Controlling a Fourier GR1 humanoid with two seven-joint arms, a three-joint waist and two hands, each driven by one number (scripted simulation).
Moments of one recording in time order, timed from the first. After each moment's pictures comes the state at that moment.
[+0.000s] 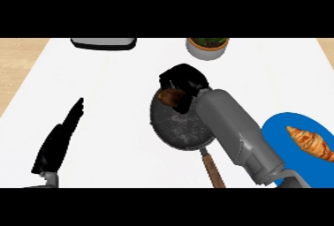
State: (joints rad) left arm 0.02 0.16 0.02 -1.59 -0.23 -0.06 0.13; right arm -0.97 -0.01 0.31 -0.56 0.75 0.00 -0.25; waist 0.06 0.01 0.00
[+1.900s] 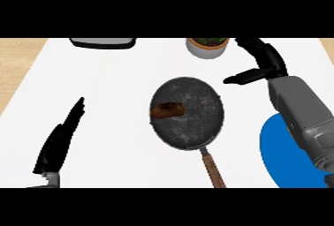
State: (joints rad) left arm 0.03 0.15 0.02 -1.60 -0.25 -0.05 0.12; right arm -1.01 -0.34 -0.01 -0.23 -0.05 0.11 -0.50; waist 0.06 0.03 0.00
